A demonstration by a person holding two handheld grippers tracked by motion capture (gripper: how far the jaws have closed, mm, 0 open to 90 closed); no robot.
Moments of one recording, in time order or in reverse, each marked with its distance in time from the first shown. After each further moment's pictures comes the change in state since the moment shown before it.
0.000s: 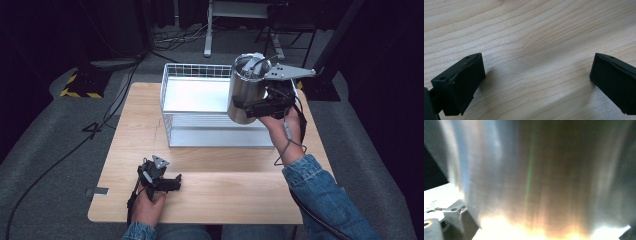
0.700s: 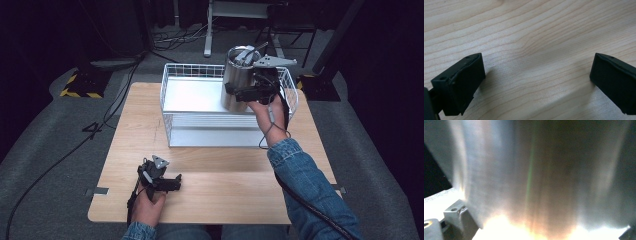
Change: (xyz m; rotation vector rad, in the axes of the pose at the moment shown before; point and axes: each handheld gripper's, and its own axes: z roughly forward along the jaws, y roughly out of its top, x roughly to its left) left arm 0.000 0.000 0.000 0.002 -0.002 0.000; right arm -0.034 -0.006 0.057 -0.010 -0.034 0.073
